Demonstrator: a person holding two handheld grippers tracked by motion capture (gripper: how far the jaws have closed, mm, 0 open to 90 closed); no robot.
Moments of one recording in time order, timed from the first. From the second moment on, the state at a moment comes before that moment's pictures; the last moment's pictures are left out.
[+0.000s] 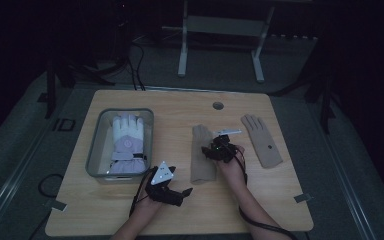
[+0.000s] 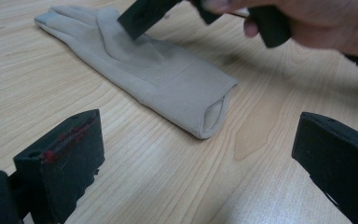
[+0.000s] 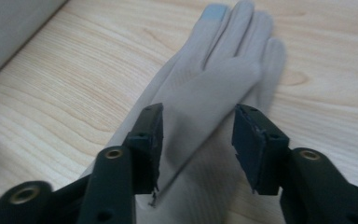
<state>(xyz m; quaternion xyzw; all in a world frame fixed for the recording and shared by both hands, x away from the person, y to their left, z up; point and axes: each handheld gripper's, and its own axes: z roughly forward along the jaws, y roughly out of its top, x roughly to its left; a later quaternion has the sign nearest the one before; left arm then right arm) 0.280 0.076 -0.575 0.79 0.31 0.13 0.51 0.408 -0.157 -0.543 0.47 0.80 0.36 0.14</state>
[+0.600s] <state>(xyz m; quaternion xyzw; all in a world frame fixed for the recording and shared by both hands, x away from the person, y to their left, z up) 0.280 0.076 -0.575 0.79 0.31 0.13 0.51 0.425 -0.270 -0.507 0.45 0.79 0.36 0.20</state>
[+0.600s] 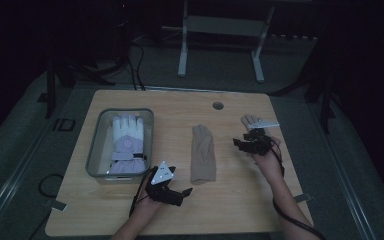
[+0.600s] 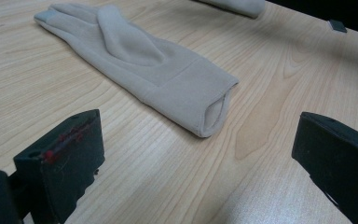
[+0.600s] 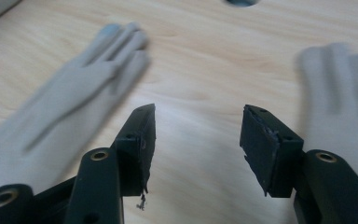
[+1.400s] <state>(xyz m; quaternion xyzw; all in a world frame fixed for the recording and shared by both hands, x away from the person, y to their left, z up) 0.282 0.077 -0.577 0.79 0.32 0.12 0.51 0.472 -0.365 -0.535 0.45 0.81 0.31 0.19</state>
